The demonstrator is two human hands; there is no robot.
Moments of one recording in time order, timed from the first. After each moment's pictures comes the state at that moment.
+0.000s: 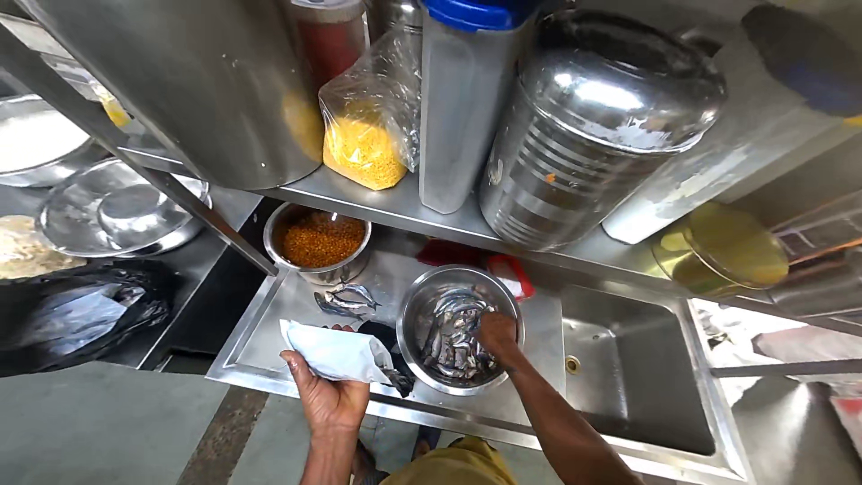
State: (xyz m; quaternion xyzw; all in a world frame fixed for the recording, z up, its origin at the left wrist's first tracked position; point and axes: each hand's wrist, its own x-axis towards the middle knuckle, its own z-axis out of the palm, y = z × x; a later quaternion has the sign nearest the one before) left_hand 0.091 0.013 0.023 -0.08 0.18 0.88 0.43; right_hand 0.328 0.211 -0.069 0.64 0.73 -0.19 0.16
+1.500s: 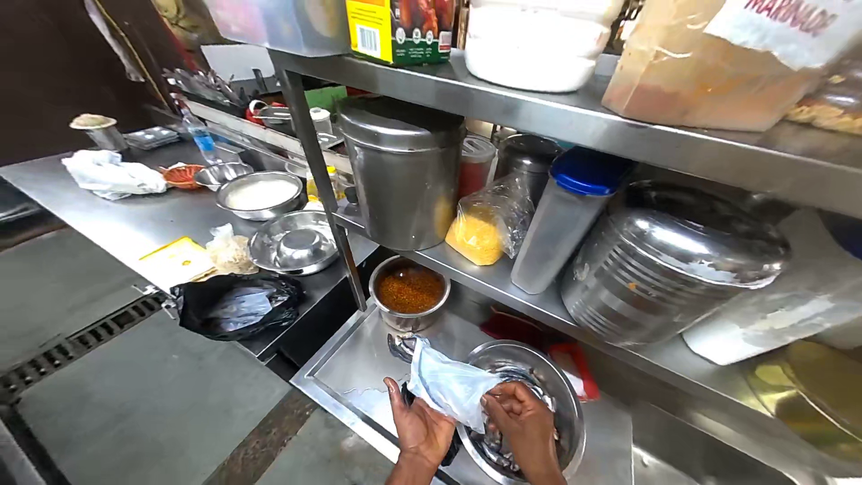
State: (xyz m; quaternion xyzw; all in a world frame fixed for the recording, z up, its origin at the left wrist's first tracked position) left_hand 0.117 0.027 0.034 -0.13 0.15 0.85 0.48; right_hand 0.267 0.106 0.066 0.40 0.67 -0.52 -0.34
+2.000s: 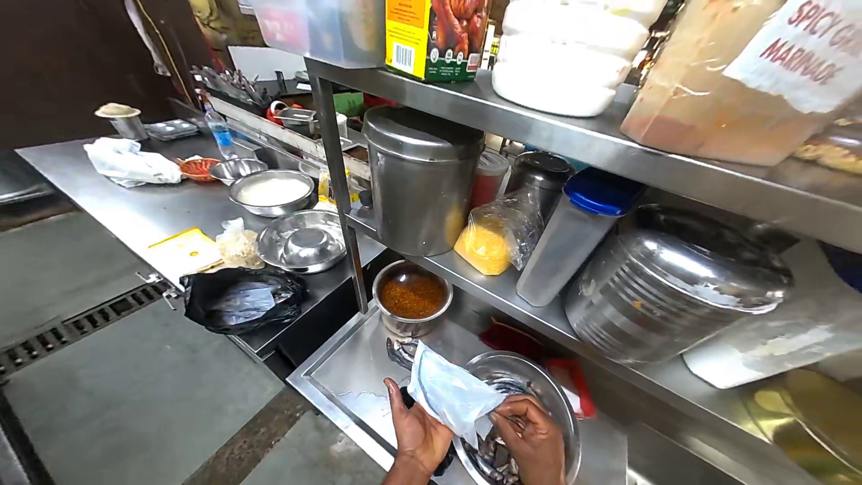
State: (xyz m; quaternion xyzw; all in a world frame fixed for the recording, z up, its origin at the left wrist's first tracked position) left_hand 0.114 0.028 0.036 -0.11 0.11 0.85 0.50; right_hand 0.282 0.112 0.059 0.26 0.71 -0.49 -0.44
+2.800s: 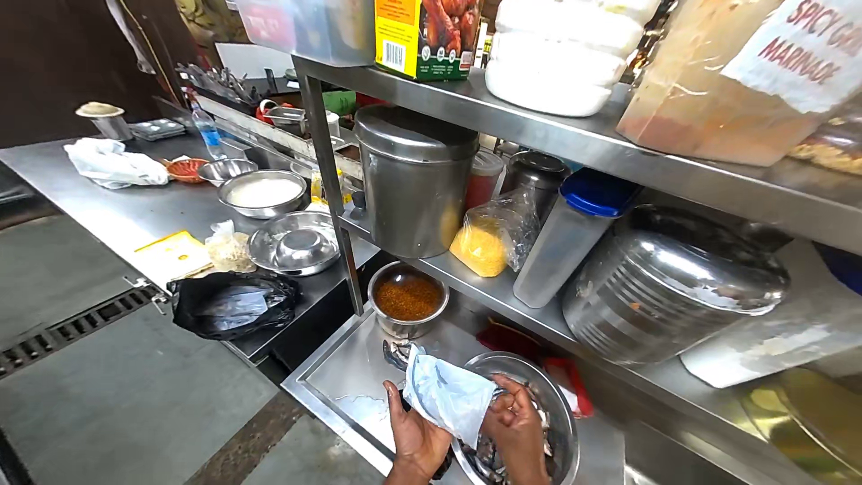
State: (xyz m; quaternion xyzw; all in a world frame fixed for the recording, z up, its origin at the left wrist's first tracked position) left_hand 0.112 0.030 0.039 -0.13 0.11 0.85 0.50; right_hand 0.251 0.104 0.067 0.38 0.60 -0.58 -0.40
